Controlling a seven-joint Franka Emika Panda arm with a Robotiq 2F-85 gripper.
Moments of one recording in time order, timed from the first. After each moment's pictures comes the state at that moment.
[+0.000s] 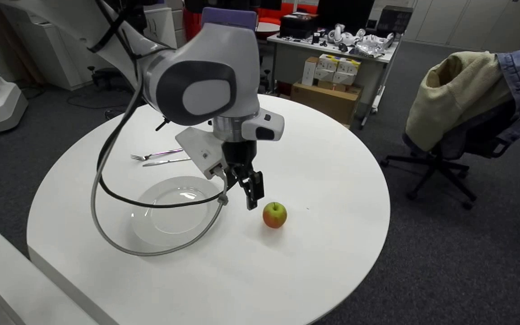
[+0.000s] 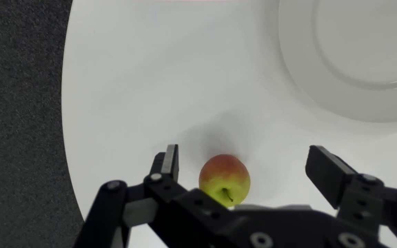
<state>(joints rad) -0.22 0.17 -0.23 -2.26 -0.10 2.44 0.08</state>
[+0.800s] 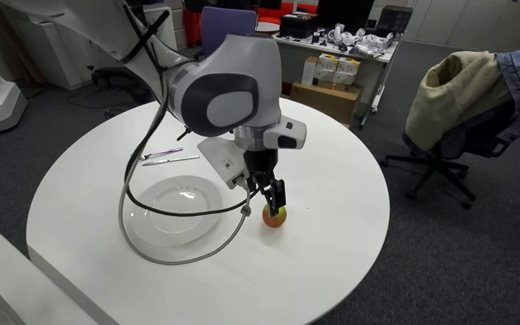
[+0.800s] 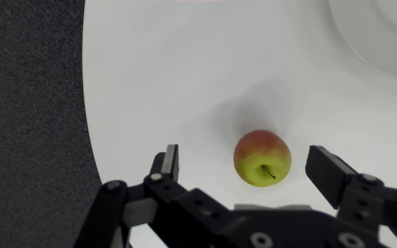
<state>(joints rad) -0.24 0.26 -0.28 -2.18 -0.10 2.49 0.08</state>
